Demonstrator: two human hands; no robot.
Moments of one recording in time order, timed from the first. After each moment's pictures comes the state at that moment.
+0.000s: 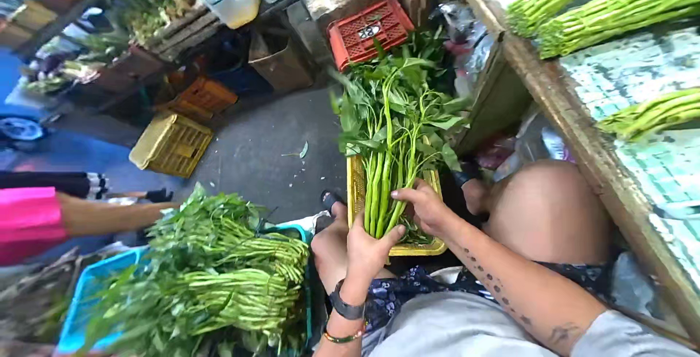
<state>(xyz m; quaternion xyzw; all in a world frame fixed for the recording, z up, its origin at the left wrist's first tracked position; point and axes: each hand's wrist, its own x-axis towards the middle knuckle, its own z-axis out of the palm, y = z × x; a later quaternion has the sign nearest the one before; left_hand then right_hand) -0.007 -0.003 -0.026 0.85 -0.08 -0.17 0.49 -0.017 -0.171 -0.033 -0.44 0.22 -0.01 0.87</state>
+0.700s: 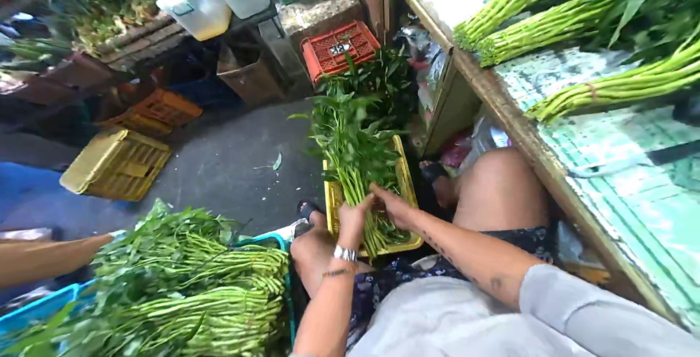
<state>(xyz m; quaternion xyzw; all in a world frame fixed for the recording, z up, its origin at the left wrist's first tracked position) 0.038 -0.038 -0.104 0.76 0.07 -0.27 0.59 -0.019 -0.162 -0.117 -0.52 0.31 0.11 0.79</state>
